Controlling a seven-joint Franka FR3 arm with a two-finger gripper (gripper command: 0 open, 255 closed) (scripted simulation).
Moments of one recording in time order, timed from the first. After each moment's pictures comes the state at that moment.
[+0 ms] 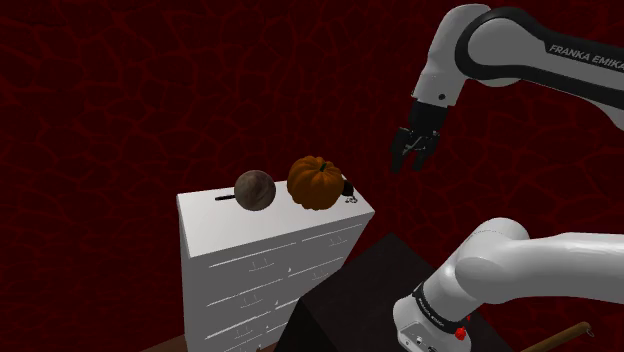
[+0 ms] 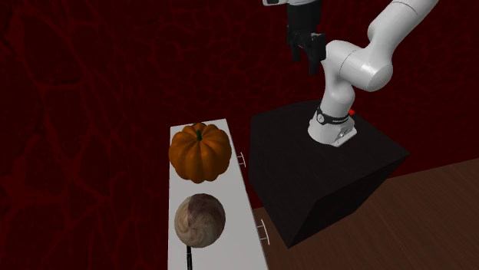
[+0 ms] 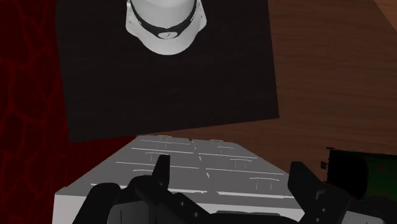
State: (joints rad) arm 0.01 -0.81 0.00 -2.45 0.11 1.43 0.17
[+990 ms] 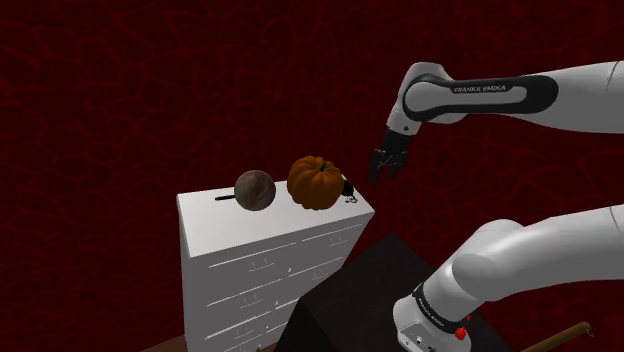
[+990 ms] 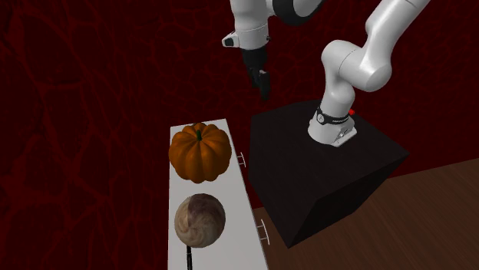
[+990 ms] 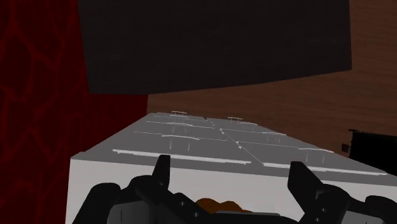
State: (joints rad) arm -0.06 -0.54 -0.15 -2.57 -0.01 1.87 -0.03
